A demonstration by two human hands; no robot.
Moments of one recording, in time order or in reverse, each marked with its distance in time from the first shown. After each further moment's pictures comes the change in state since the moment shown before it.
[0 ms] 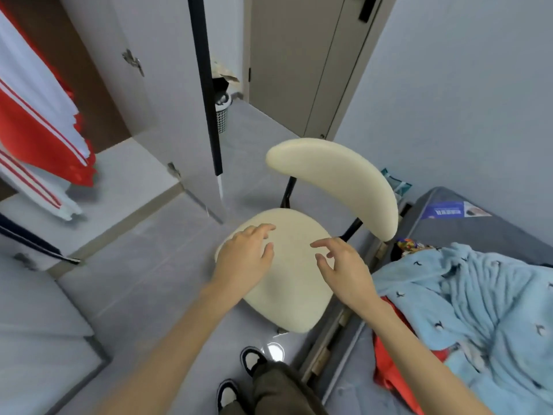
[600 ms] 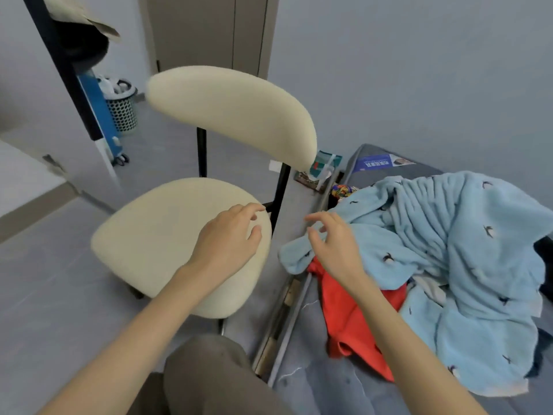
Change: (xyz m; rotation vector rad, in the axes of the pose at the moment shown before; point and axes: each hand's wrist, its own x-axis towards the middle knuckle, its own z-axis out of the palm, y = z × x) left_hand -0.024 0.047 0.264 0.003 0.013 0.330; right_hand -0.078 0.263 0.075 0.038 0.345 0.078
